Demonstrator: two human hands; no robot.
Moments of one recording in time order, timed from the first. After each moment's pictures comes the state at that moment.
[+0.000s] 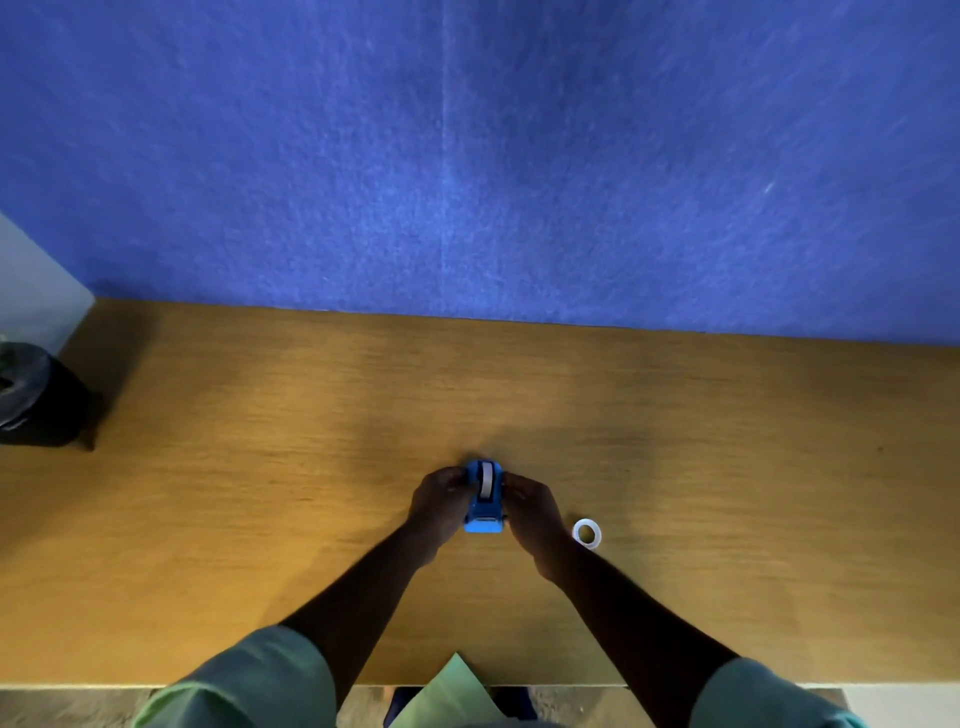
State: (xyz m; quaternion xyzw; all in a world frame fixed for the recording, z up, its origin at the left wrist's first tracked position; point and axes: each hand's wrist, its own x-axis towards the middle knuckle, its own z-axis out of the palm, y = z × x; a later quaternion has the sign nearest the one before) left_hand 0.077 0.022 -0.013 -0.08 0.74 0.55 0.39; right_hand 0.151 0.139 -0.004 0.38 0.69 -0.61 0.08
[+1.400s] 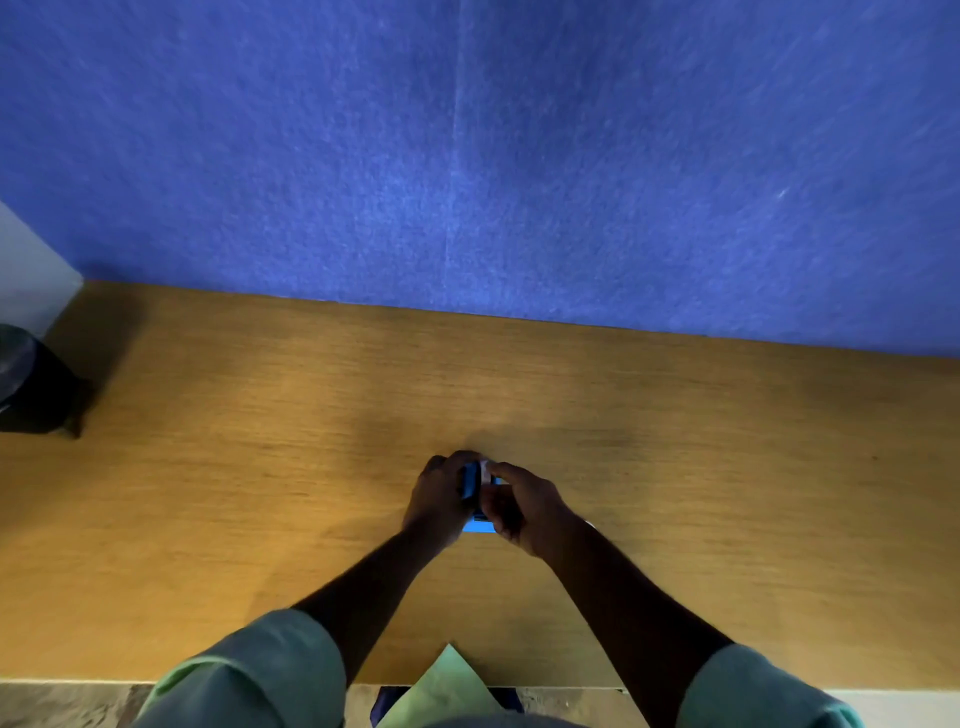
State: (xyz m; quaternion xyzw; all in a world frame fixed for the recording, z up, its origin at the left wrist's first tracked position) left_hand 0.073 0.019 -0.024 0.15 0.85 0.43 0.25; right_hand 0.128 0.145 0.015 0.53 0.40 -0.74 0.14
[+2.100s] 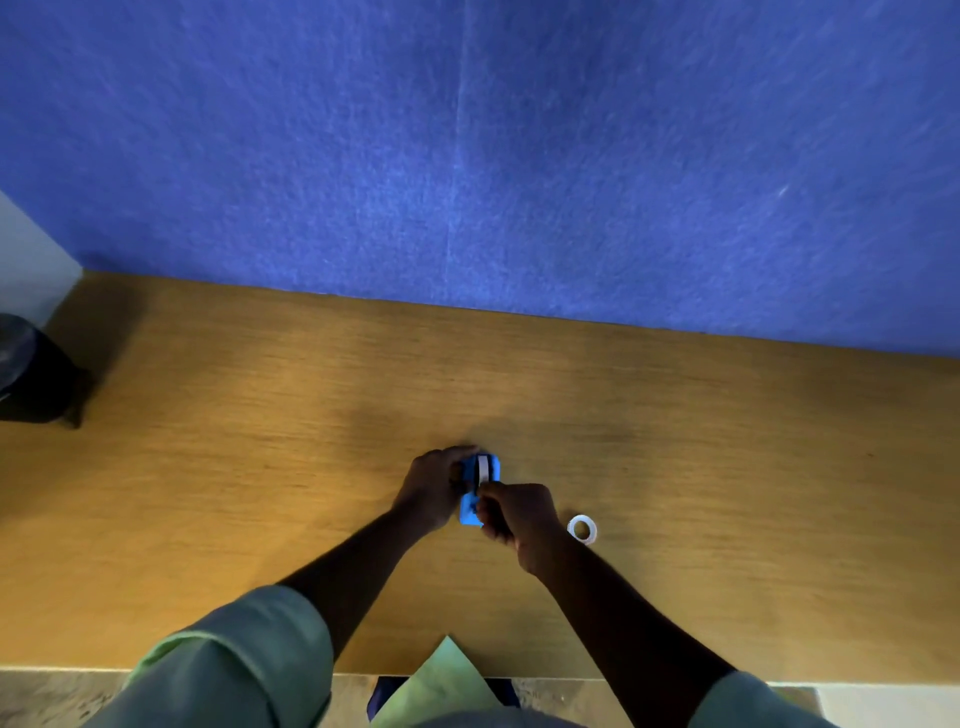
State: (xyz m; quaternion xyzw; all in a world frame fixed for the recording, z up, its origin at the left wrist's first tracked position) left_hand 0.055 0.010 -0.027 0.20 0.86 0.39 0.27; right_hand 0.140 0.126 -0.001 0.52 0.50 -0.68 0.10
